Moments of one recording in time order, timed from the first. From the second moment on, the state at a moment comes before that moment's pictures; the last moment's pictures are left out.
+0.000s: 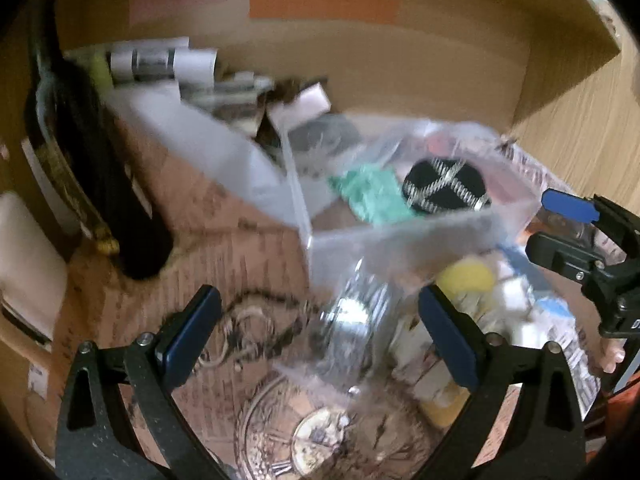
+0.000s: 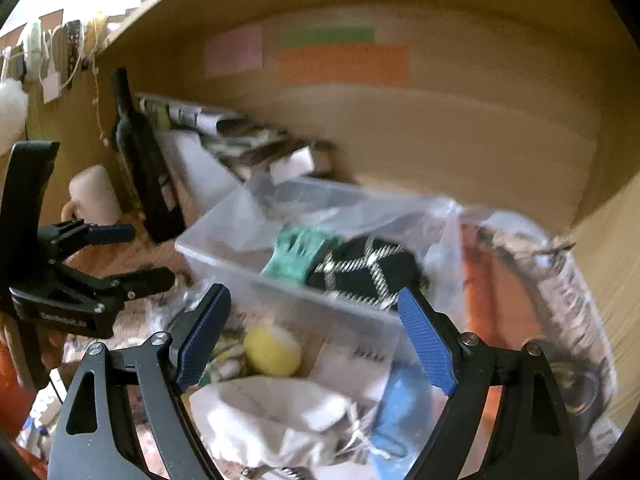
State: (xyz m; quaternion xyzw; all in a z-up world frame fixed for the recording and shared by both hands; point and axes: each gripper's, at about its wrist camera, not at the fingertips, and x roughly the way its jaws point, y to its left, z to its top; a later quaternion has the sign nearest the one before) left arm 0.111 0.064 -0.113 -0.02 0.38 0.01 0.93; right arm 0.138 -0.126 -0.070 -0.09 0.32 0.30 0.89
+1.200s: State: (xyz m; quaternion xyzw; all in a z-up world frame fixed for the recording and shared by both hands) left arm 0.086 0.061 -0.111 -0.04 0.38 -0.03 0.92; right arm 0.131 -0.124 -0.081 -0.08 0.34 0.32 0.88
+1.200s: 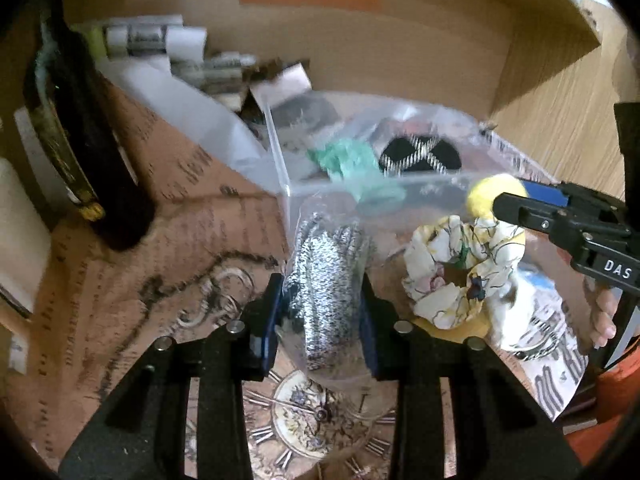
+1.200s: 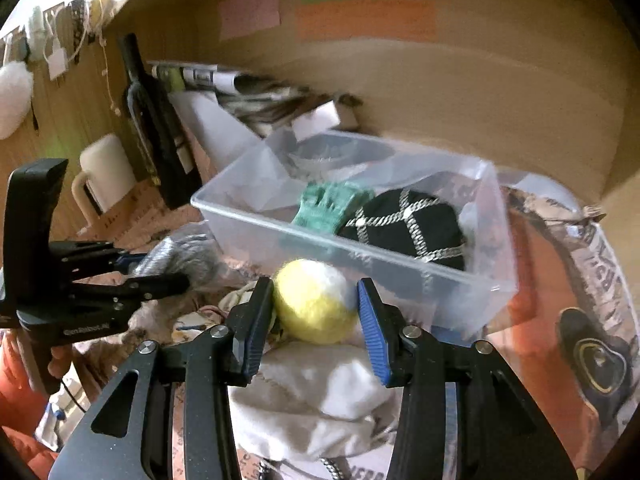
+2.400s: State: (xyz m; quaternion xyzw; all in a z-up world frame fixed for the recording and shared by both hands) left arm 0.192 0.036 -0.091 -0.01 0.37 -0.02 0.93; right arm 0.190 -0.137 -0.083 -0.09 0.33 0.25 0.90
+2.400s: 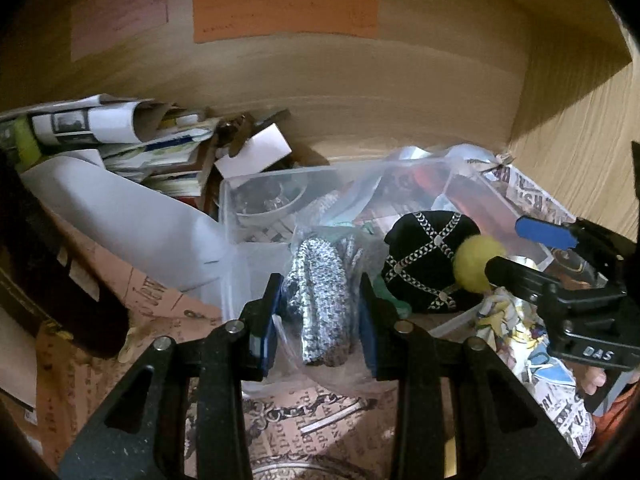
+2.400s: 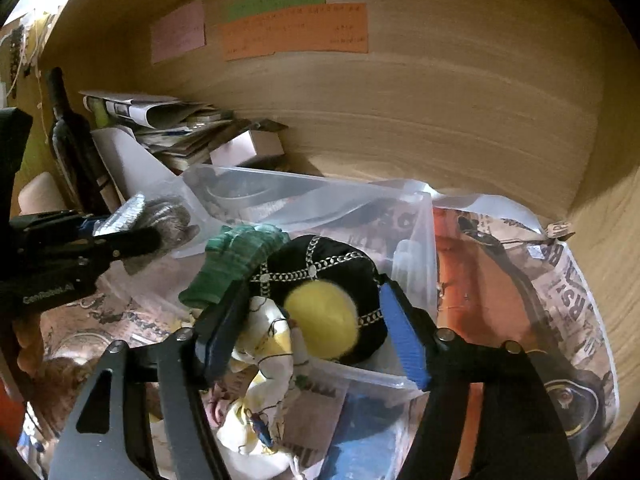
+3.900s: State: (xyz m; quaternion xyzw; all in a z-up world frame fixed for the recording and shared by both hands) left arm 0.091 0.008 -0.143 -0.04 0.41 -0.07 0.91; right arm 0.106 -0.144 -0.122 -0.04 0.43 0.33 0.84
